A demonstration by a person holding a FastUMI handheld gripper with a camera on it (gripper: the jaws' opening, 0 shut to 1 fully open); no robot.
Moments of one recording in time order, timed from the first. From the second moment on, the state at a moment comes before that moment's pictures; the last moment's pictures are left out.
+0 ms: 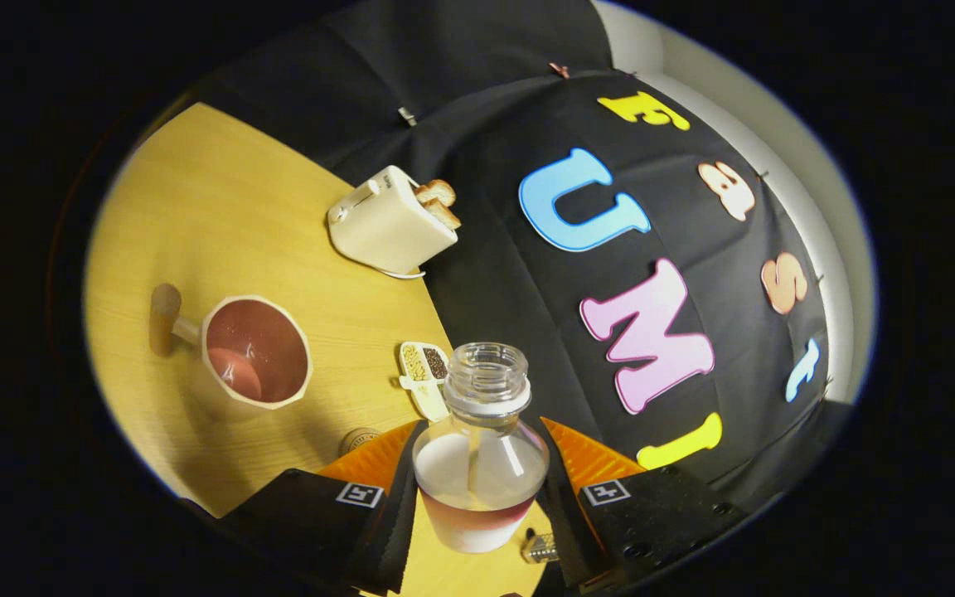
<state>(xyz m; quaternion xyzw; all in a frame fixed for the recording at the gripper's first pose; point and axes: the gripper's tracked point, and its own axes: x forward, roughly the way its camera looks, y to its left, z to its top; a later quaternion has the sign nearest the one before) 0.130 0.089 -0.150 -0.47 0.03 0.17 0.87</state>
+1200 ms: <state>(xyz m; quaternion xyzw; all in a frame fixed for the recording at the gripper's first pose) 0.129 0.125 -0.192 -0.68 0.00 0.16 0.72</state>
